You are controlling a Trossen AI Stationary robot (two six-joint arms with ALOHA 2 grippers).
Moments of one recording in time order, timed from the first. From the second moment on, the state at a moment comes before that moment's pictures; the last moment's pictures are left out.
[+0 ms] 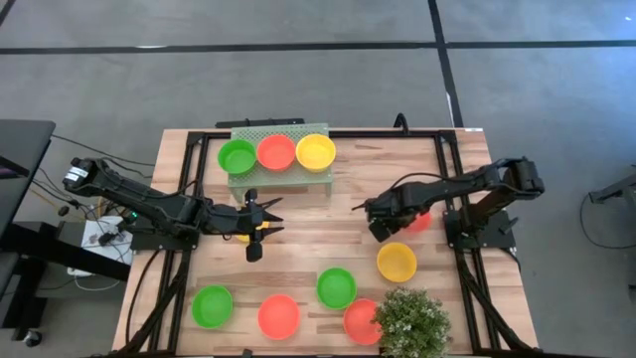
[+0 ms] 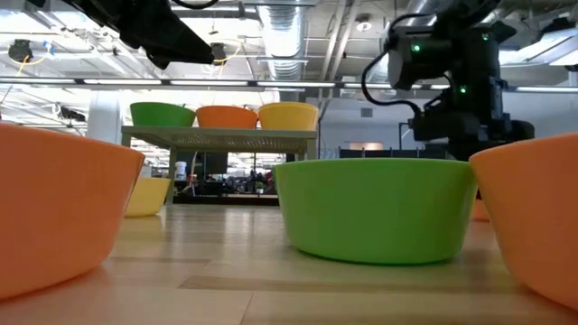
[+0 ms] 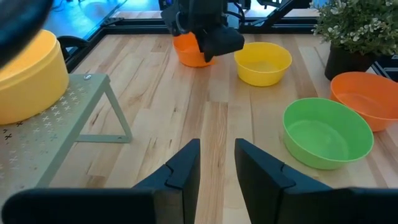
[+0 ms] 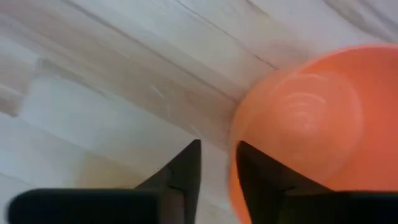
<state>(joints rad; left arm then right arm) -0.32 1.04 0.61 -0.02 -0.41 -0.09 0.00 1.51 0.86 -0.93 0.07 1.01</state>
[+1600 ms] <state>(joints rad) -0.36 0.89 0.61 -0.12 -0.44 -0.09 0.09 1.82 1.96 -0.94 0.13 -0.02</state>
